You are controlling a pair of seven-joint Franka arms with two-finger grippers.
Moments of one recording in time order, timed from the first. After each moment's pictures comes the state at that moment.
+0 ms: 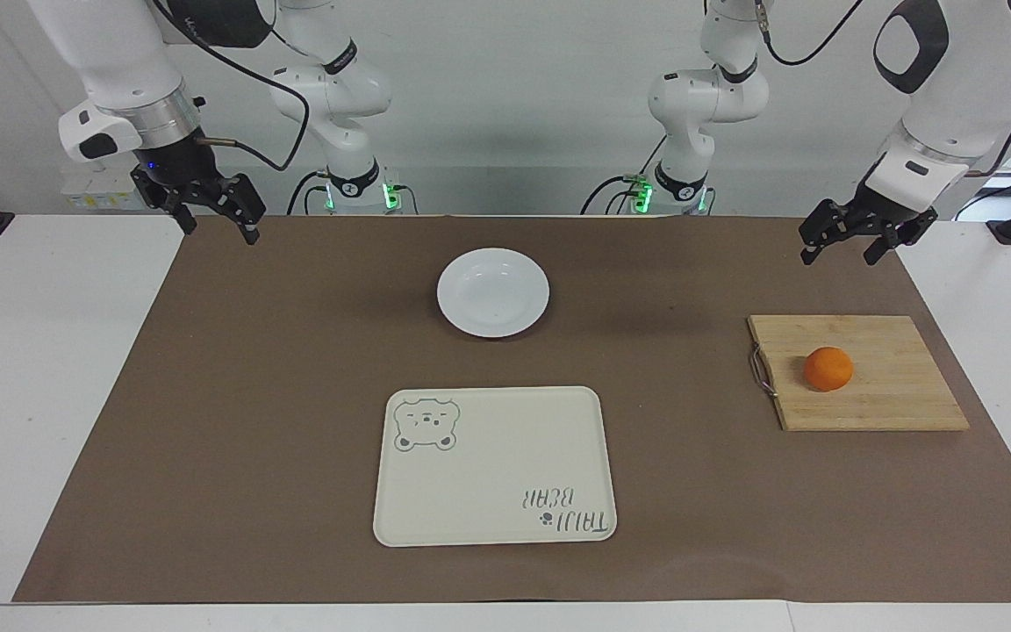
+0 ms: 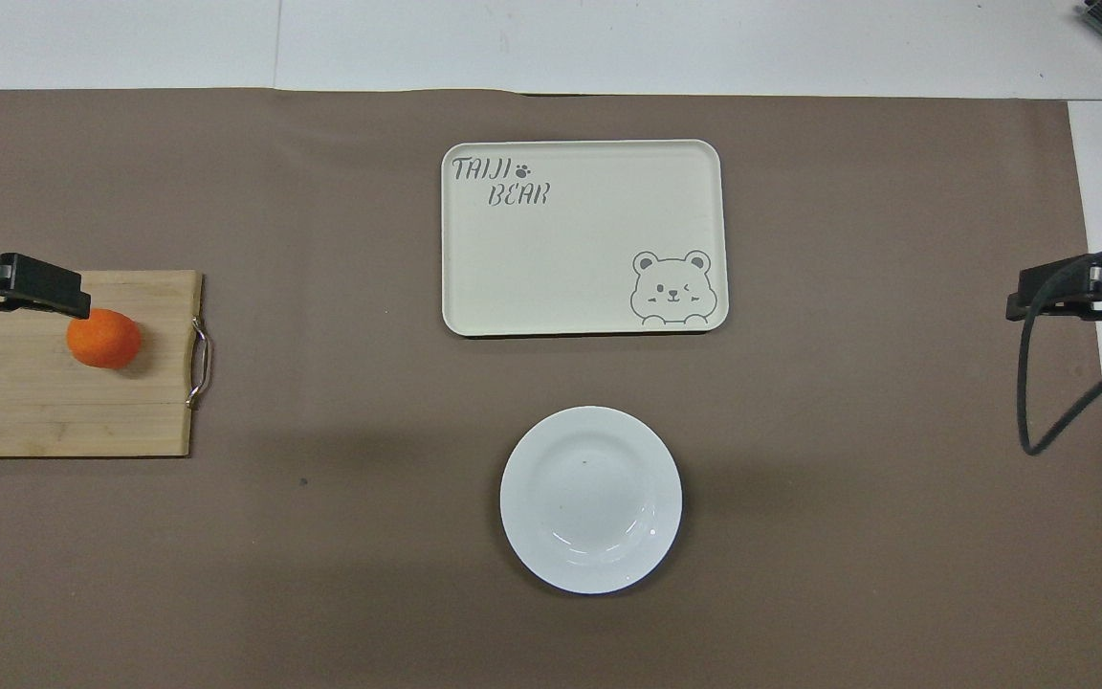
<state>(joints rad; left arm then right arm) -0.02 0.02 0.00 -1.58 -0.03 1.60 0.02 0.06 -0.03 -0.10 -1.60 0.00 1.59 0.19</state>
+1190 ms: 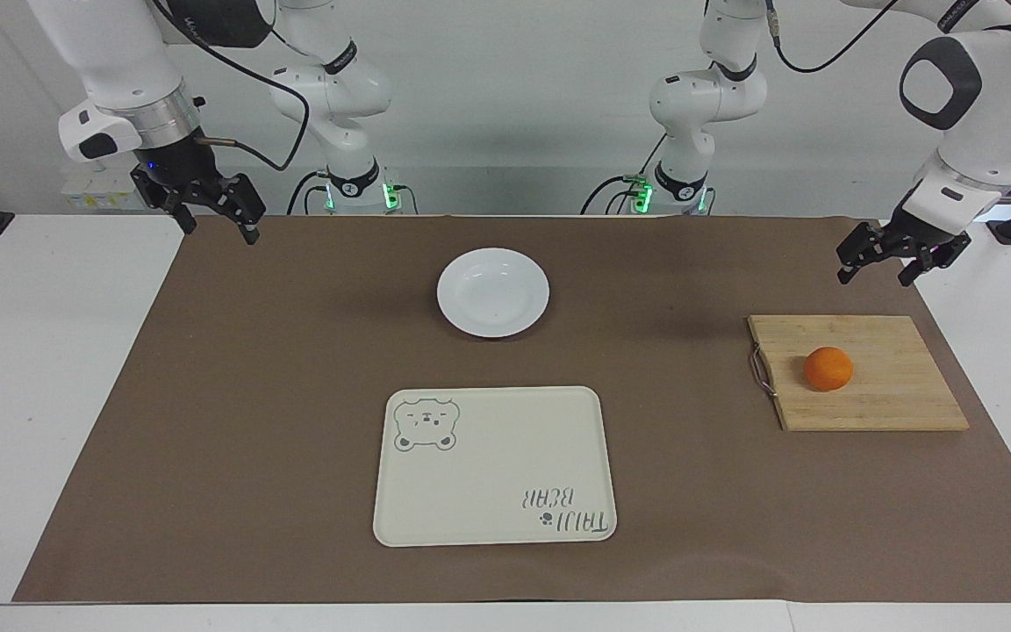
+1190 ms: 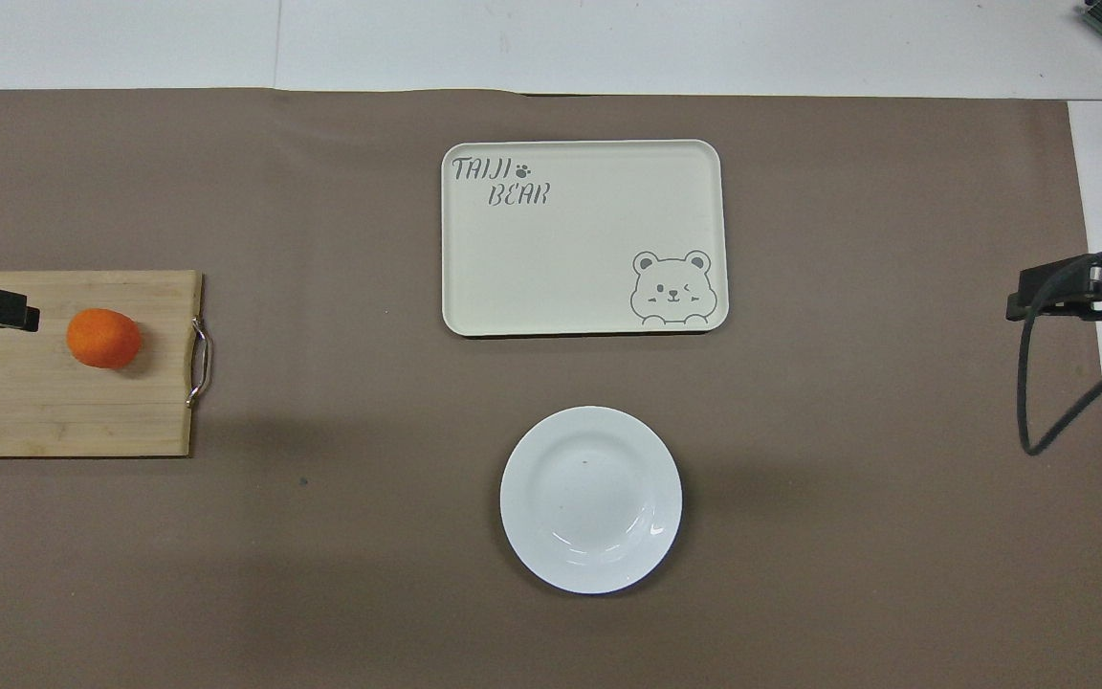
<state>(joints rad) 0.11 0.00 0.01 -1.76 -0.03 1.79 0.21 0.06 -0.03 -0.10 -1.60 0.00 1.59 0.19</state>
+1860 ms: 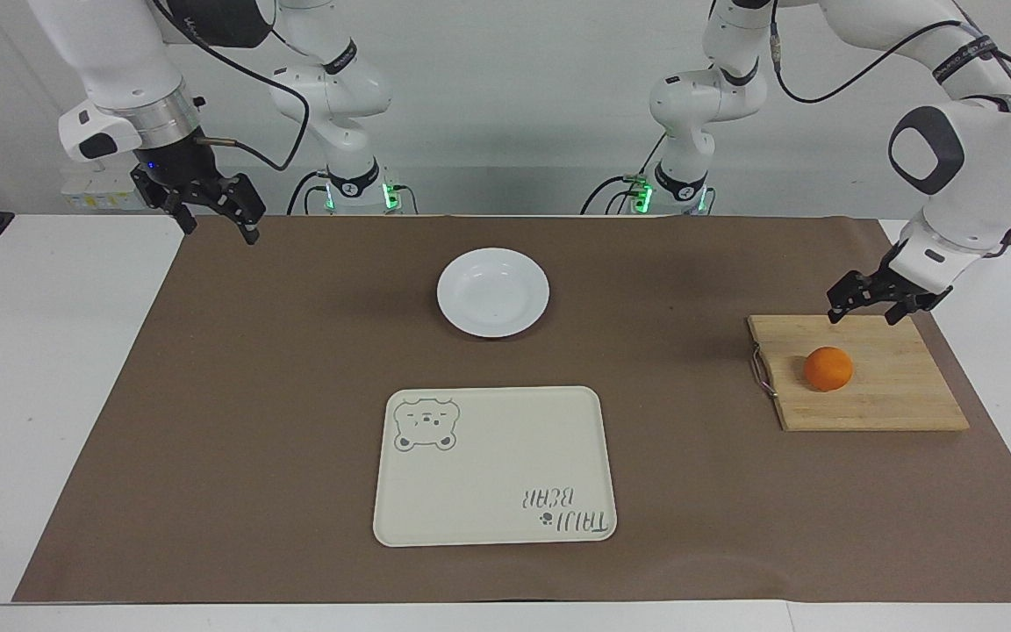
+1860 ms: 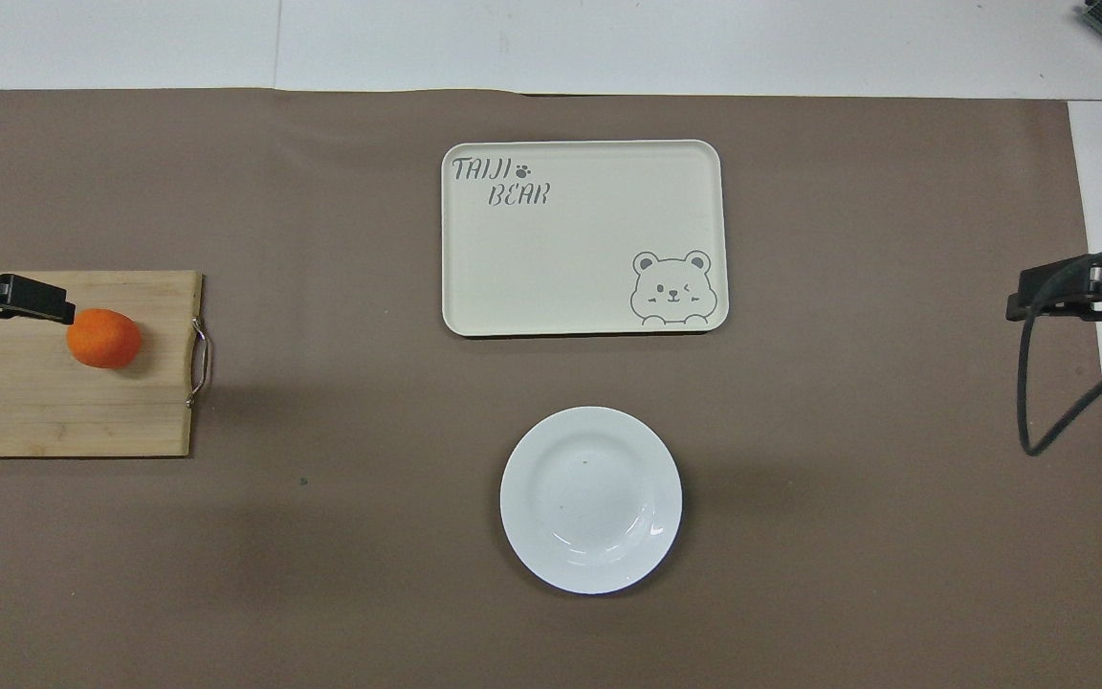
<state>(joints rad) 0.12 0.14 0.01 -1.77 -0.03 1.89 0.22 0.06 -0.03 -0.10 -1.60 0.00 1.59 0.19</state>
